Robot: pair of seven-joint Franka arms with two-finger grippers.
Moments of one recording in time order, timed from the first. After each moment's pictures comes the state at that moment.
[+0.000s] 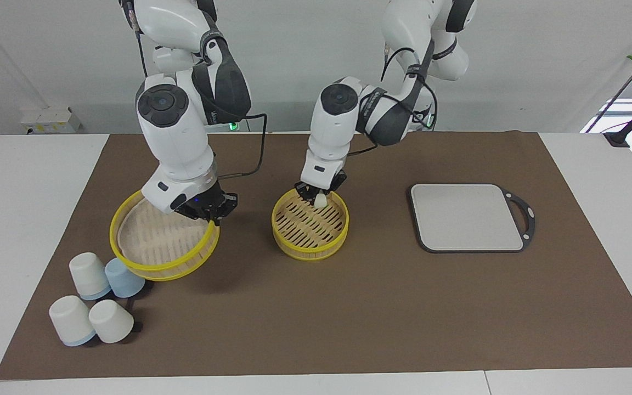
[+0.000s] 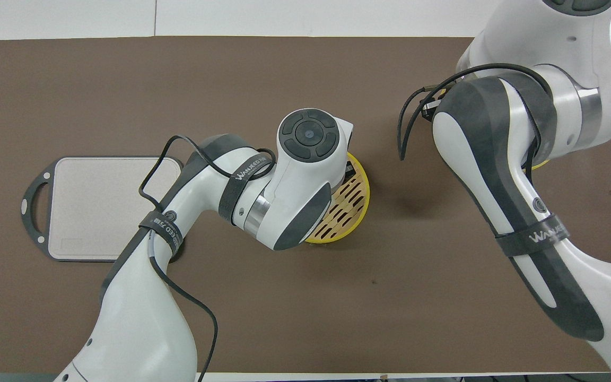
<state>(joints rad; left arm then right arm) -0.69 0.48 -0.04 -1.49 -0.08 1.98 -1.03 0.26 0.40 -0.03 -1.34 -0.01 1.69 0.15</state>
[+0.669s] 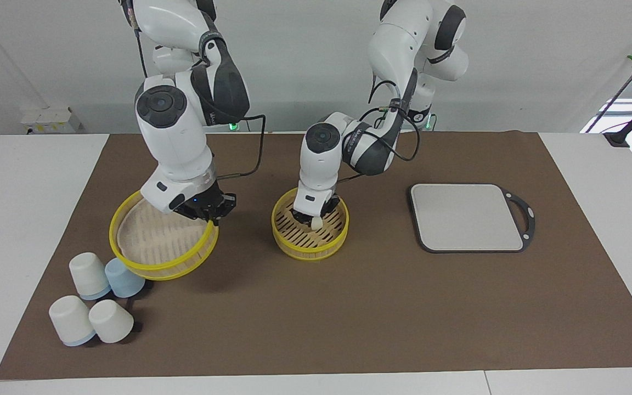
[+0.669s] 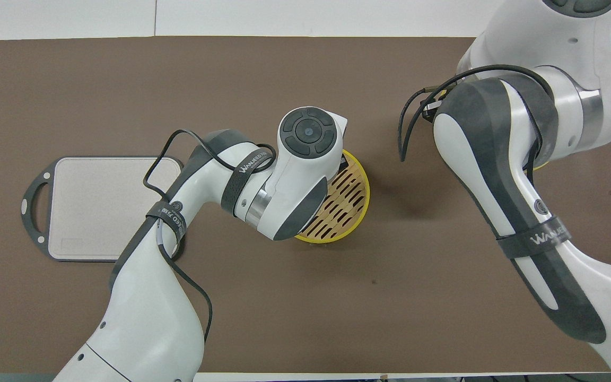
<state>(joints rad) -0.69 0.53 -0.03 -1.56 -0.05 2.10 -1.03 0.25 0.39 -0.03 -1.34 -0.01 1.69 0.15</state>
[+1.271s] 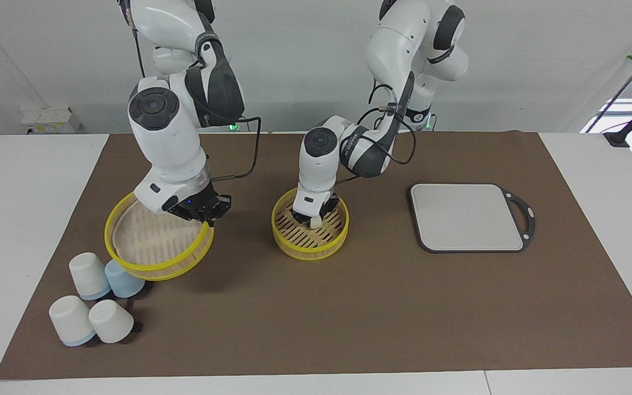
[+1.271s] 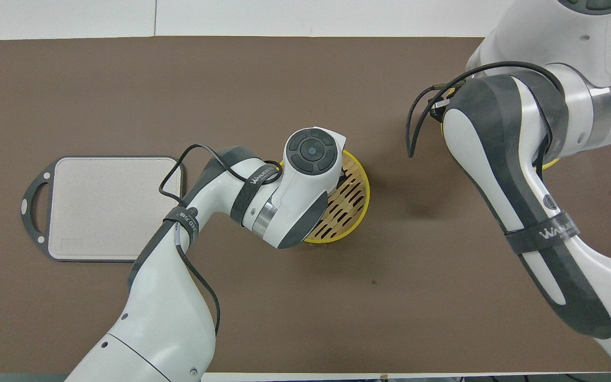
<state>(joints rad) -0.70 0.53 -0.03 -1.59 -0.05 2.11 -1.03 0.24 0.39 -0.03 -1.35 -0.01 1.69 0.15</state>
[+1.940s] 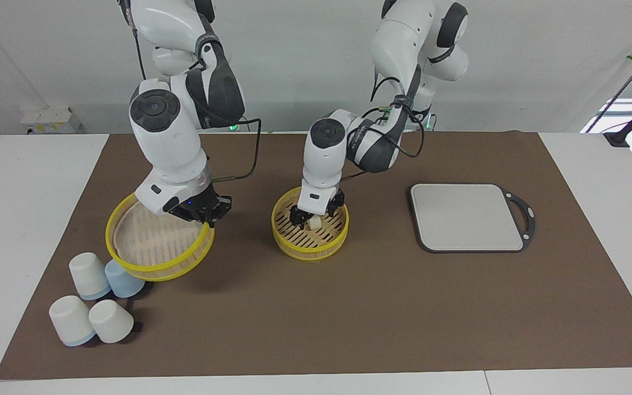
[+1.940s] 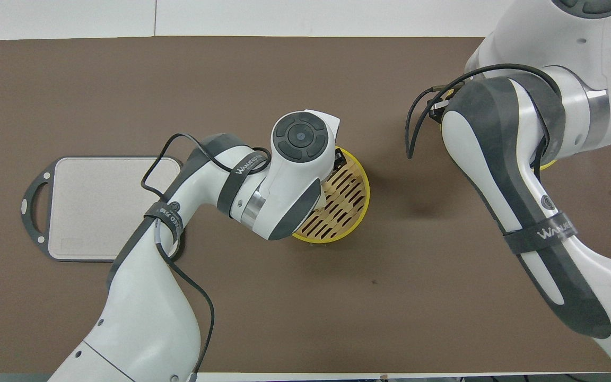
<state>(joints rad) -0.66 0.48 -0.01 -1.53 -0.05 2.07 -1.07 0.24 0.39 -0.03 -1.36 -0.01 1.71 0.15</state>
